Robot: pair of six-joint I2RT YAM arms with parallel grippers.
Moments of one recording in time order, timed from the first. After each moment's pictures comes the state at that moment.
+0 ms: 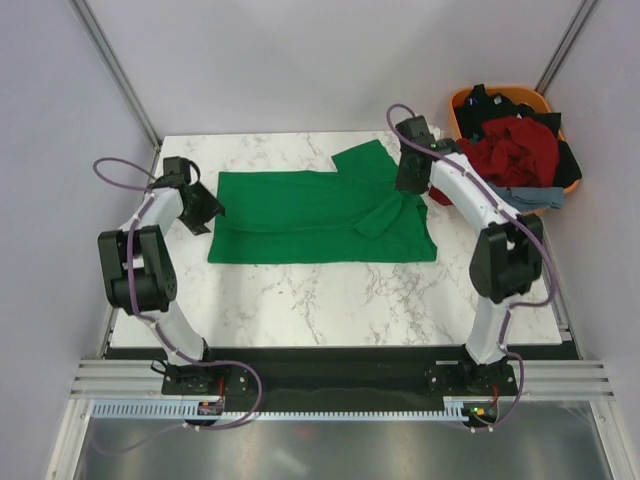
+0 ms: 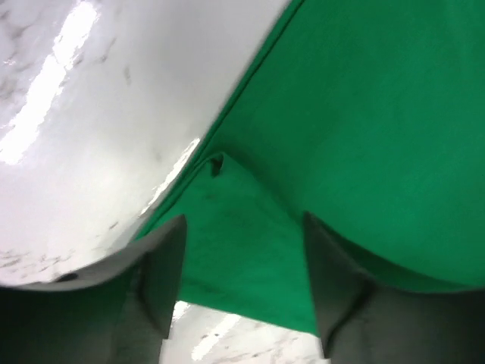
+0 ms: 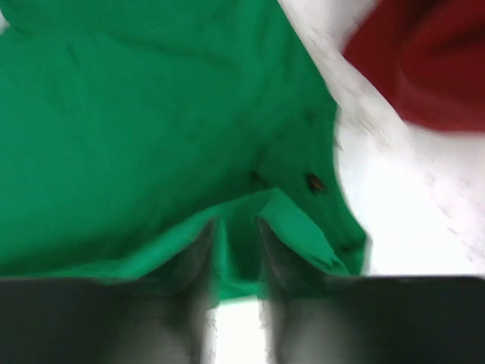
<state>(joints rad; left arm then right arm) 0.13 1.75 1.23 -0.57 0.03 -0.64 0.33 1.86 1.67 -0.82 0.27 0.53</state>
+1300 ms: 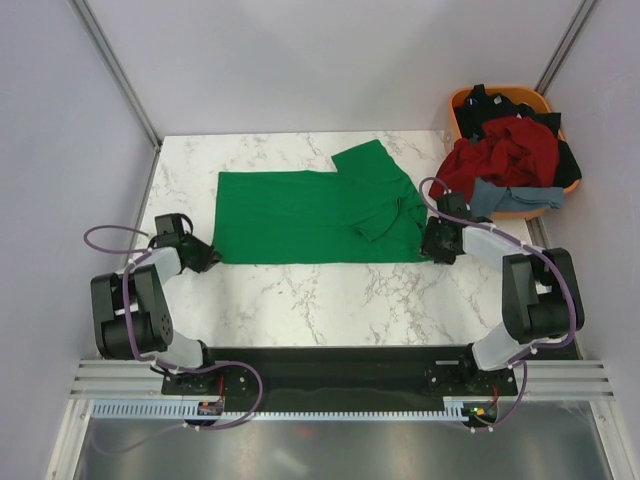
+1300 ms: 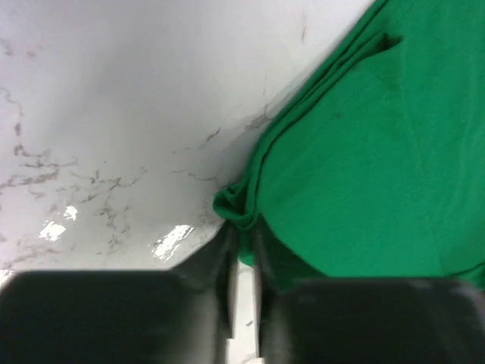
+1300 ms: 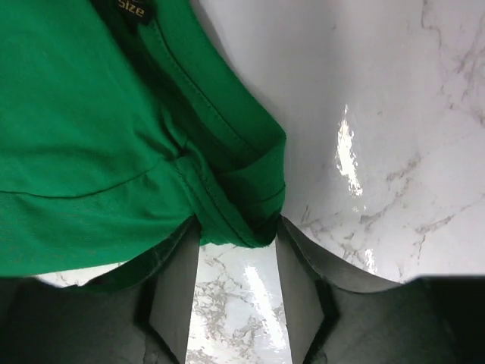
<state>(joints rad) 0.23 1.49 0.66 -0.15 0.18 -0.78 0.13 1.59 0.86 -0.39 0.04 0.47</state>
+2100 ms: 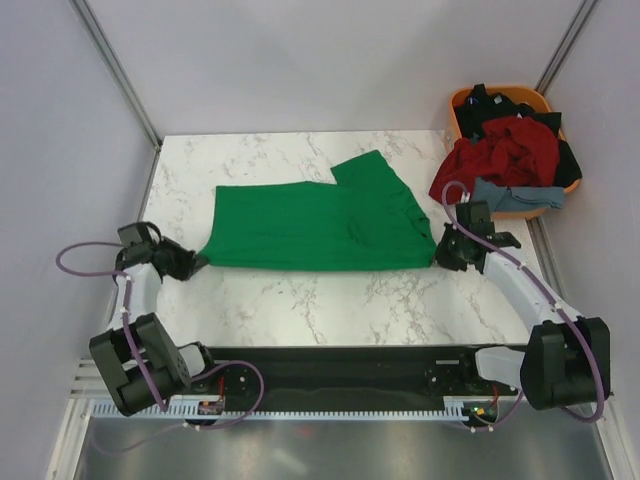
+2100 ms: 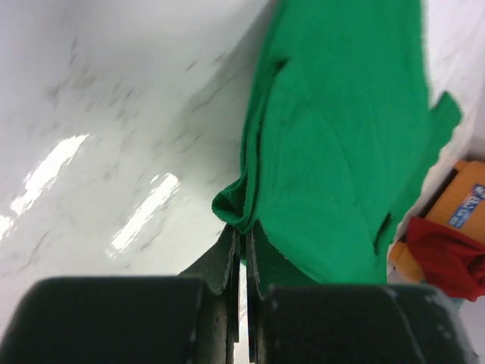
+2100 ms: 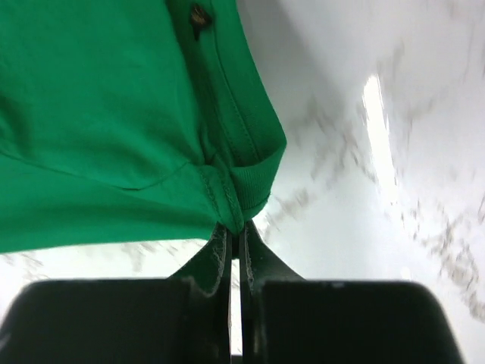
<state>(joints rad) 0.44 1.21 0.75 -0.46 0.41 -0.71 0.11 1.24 0.86 -0.56 -0.06 0.50</state>
